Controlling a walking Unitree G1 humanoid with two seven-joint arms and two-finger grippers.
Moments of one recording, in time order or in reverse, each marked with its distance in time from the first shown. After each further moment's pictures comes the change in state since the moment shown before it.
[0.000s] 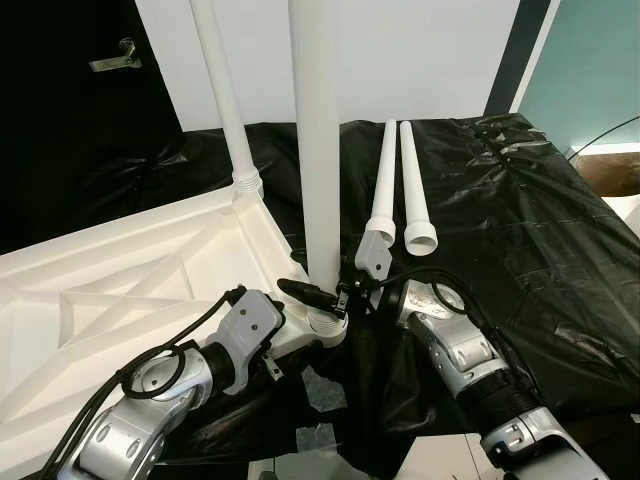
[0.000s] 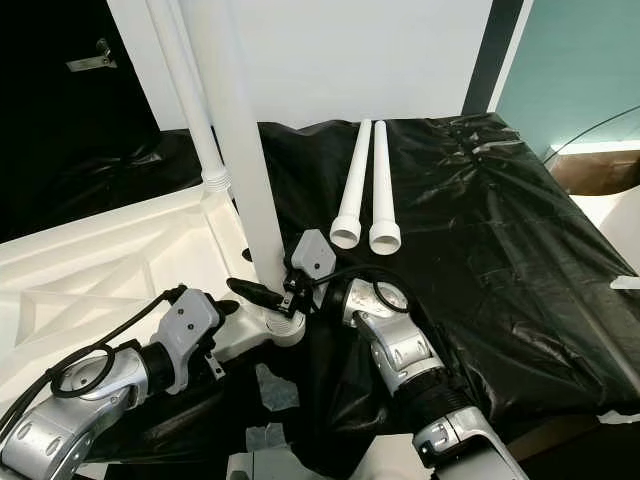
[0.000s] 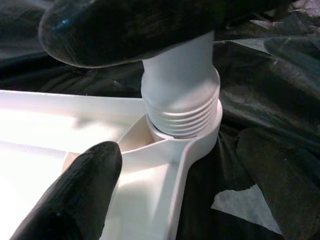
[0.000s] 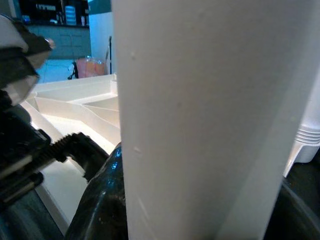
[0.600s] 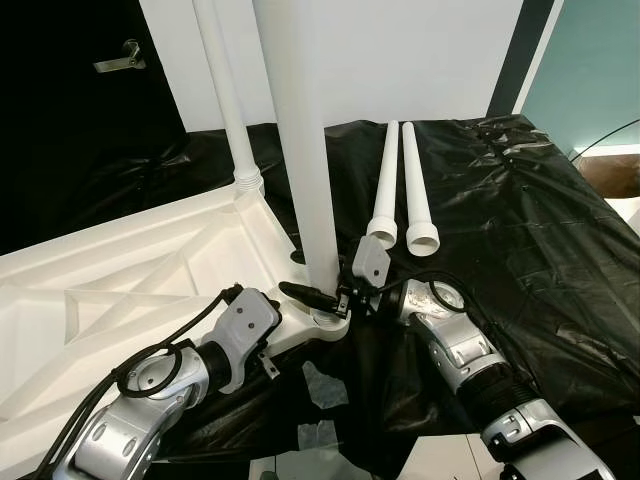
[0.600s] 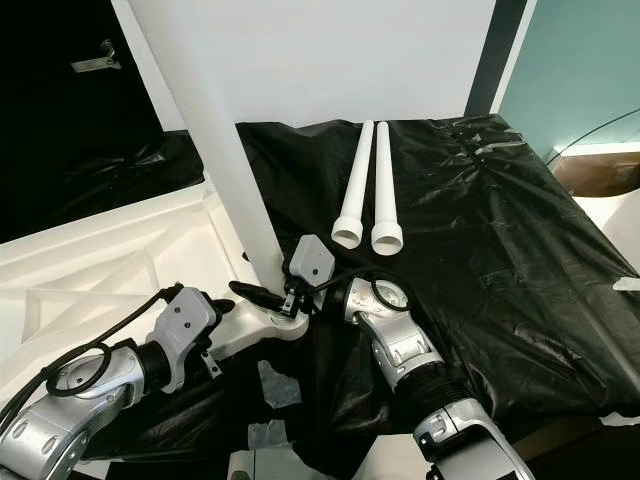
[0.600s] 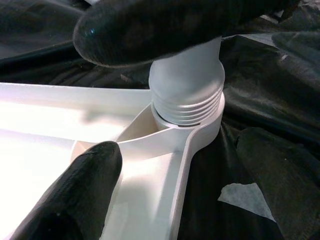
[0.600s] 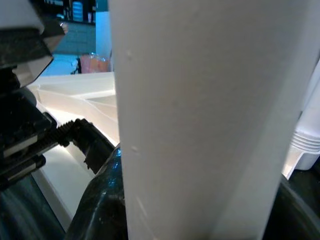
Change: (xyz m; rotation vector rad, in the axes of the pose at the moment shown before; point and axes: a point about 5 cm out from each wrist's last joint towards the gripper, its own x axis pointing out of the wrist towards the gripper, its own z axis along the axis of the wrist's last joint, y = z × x) left arm -0.003 0.003 0.000 0.004 0.016 0.011; right arm -0.004 0.000 -0.005 -0.021 -0.008 0.024
